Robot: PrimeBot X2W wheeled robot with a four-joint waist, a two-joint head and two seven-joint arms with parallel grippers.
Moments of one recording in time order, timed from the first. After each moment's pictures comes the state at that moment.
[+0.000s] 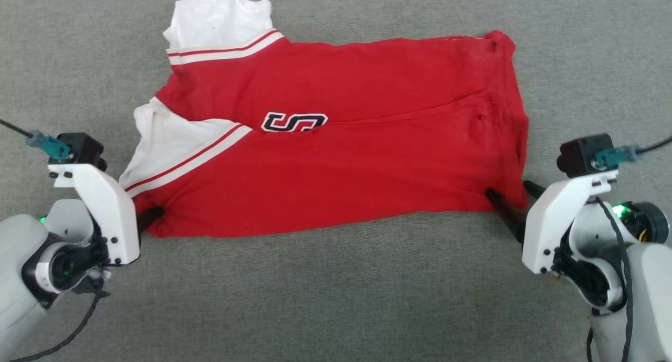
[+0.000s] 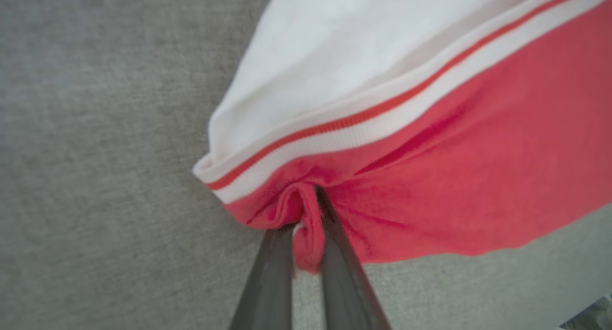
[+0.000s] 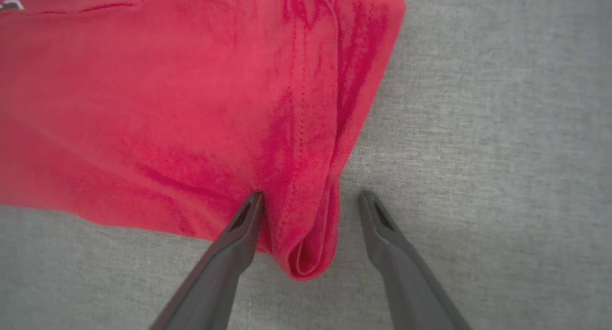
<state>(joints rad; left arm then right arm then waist) -0.77 0.90 -1.05 0.29 -1.43 0.16 0.44 -0.32 -0.18 0.05 0.05 0.38 0.13 0.75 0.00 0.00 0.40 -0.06</state>
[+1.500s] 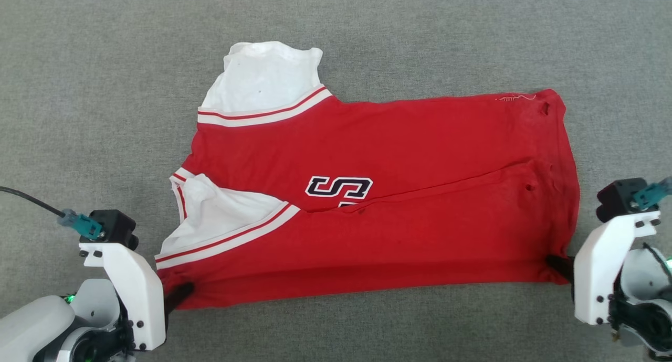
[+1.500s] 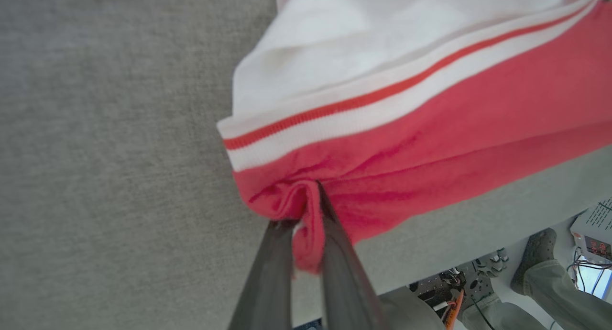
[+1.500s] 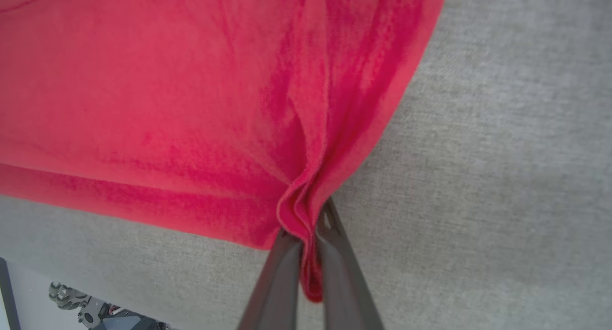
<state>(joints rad) -0.55 1.04 -1.06 -0.12 -1.51 0.34 0.36 -0.13 -0.25 -0.09 -0.18 0.47 0.13 1.15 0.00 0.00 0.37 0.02</state>
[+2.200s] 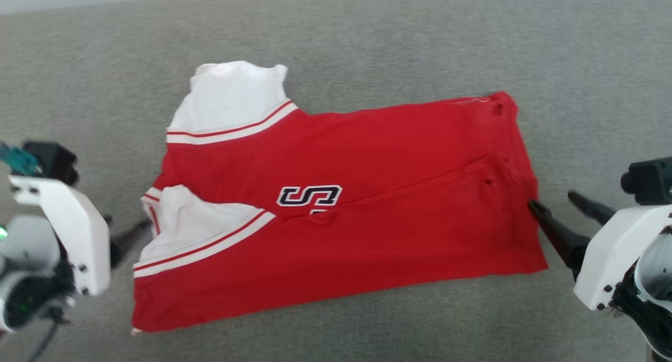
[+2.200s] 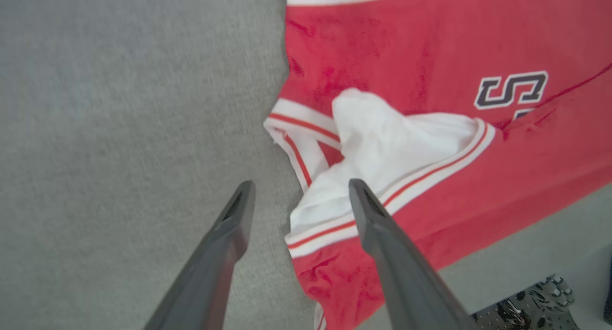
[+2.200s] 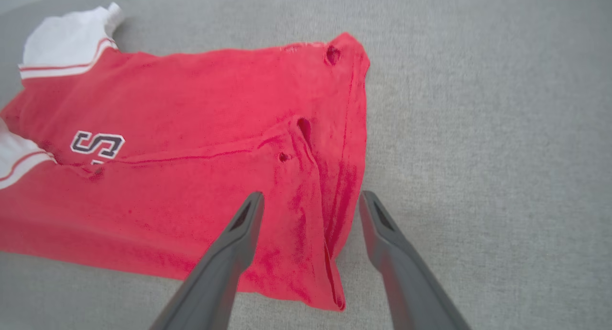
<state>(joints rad) -0.69 1.15 -1.01 -0.13 -1.43 0.32 0.43 -0.13 -0.23 -0.08 -0.31 0.48 0.13 0.89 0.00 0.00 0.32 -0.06</state>
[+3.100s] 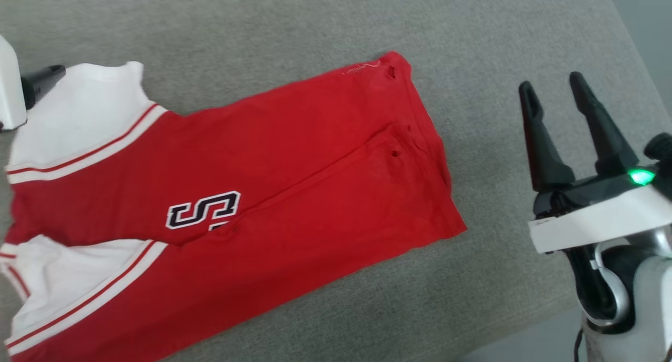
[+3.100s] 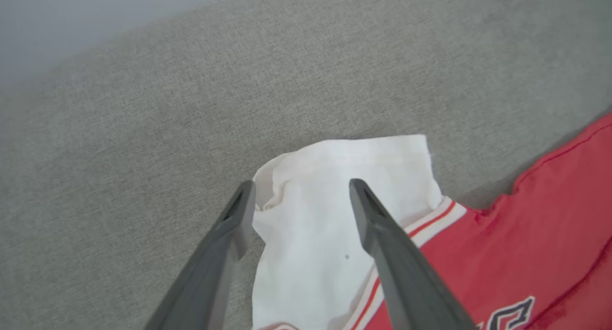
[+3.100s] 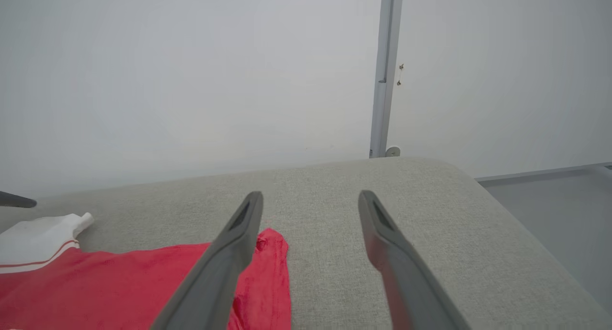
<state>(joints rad) -1.16 1.03 -0.95 0.27 -1.26 0.19 0.71 -0.26 -0.08 0.03 -0.26 0.34 0.13 0.14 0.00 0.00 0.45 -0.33</state>
